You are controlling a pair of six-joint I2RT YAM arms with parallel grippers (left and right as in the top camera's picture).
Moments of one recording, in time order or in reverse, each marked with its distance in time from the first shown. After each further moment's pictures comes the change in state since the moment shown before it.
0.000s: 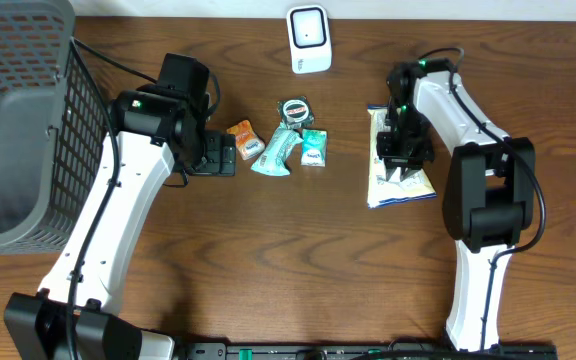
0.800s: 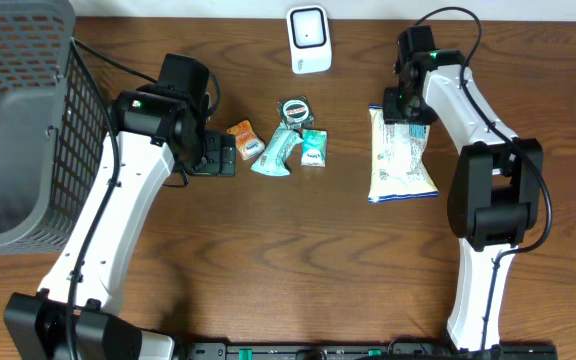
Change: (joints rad) left arm 0.000 0.000 0.000 0.000 0.000 0.000; right arm -0.032 0.005 0.064 0.458 0.172 -0.012
